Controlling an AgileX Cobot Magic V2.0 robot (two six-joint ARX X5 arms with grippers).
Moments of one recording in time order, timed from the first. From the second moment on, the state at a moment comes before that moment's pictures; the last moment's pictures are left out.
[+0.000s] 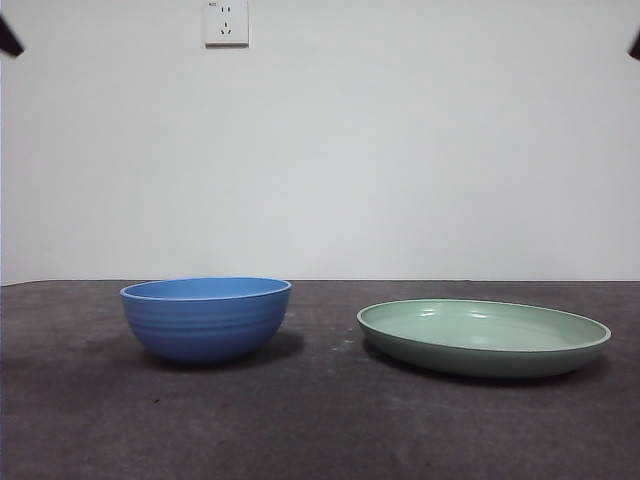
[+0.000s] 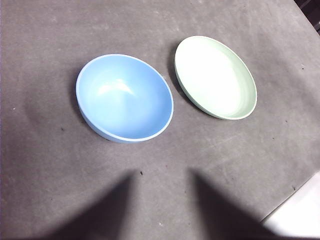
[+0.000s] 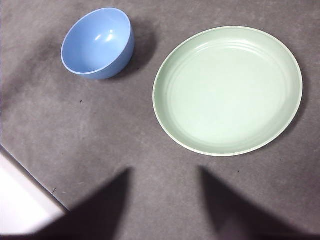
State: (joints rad) left arm -0.11 0.77 0.83 -0.80 0.58 -0.02; right arm 0.11 0.82 0.90 -0.94 -0.55 -0.08
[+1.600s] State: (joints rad) left arm -0.31 1.64 1.20 -0.68 0.17 -0.07; right arm 0.11 0.82 0.90 -0.93 -0.55 -0.07
